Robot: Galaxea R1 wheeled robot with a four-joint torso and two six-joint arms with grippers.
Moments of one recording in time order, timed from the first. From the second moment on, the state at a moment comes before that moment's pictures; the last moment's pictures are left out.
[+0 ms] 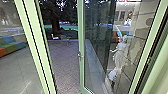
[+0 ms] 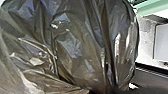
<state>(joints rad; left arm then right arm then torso) 1.47 2.96 -2.57 -0.53 0.09 0.34 -1.47 2.96 -2.48 0.03 -0.14 0.30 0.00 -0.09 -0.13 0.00</state>
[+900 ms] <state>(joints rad) 1.47 2.96 -2.57 -0.52 0.09 0.34 -1.48 2.97 -2.48 0.03 -0.14 0.30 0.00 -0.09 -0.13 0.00</state>
